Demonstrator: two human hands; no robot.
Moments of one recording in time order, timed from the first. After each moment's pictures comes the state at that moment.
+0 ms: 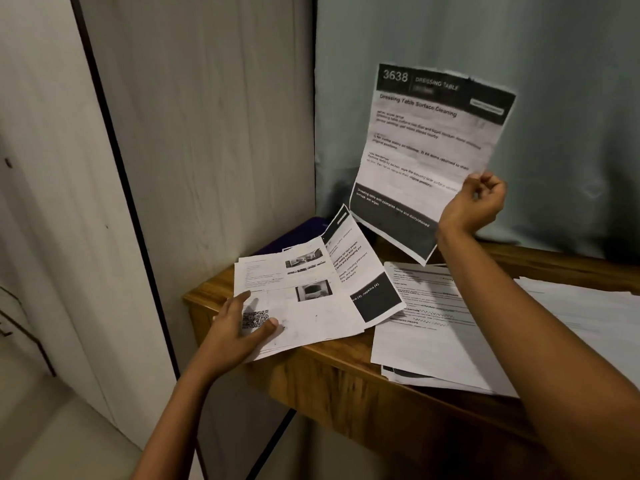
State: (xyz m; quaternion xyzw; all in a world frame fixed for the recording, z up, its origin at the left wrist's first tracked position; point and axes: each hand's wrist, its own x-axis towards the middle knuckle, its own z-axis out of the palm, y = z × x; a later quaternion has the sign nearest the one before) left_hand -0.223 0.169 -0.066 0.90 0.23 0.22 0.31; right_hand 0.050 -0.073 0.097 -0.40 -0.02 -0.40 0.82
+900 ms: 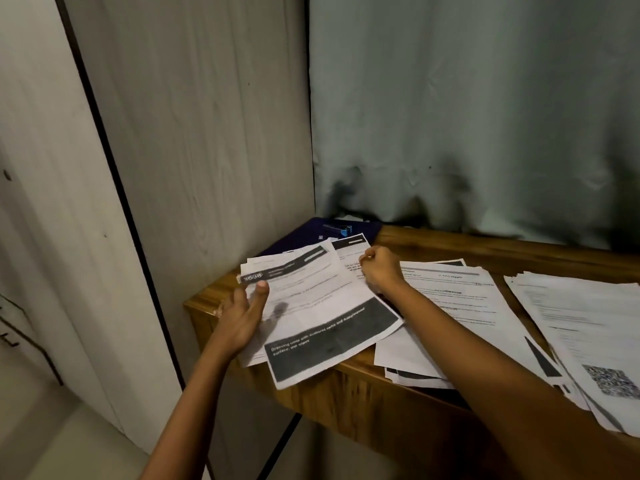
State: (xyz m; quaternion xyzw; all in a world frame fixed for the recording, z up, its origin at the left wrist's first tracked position) left_hand -0.194 0.167 -0.046 0.85 0.27 0.25 0.37; right_hand 0.018 -0.001 -0.005 -0.85 -0.17 -0.03 0.49
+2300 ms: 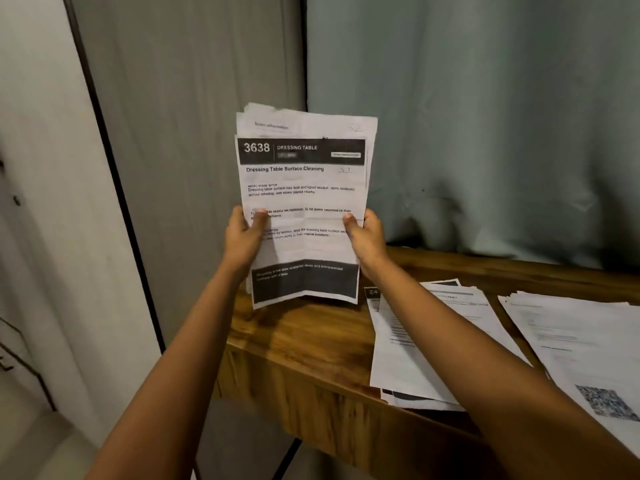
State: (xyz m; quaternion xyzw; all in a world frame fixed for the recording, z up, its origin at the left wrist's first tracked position) left_hand -0.139 0.164 0.094 0.70 0.11 0.45 0.54; right_hand -0.016 0.011 0.082 -0.59 -0.27 -0.03 0.76
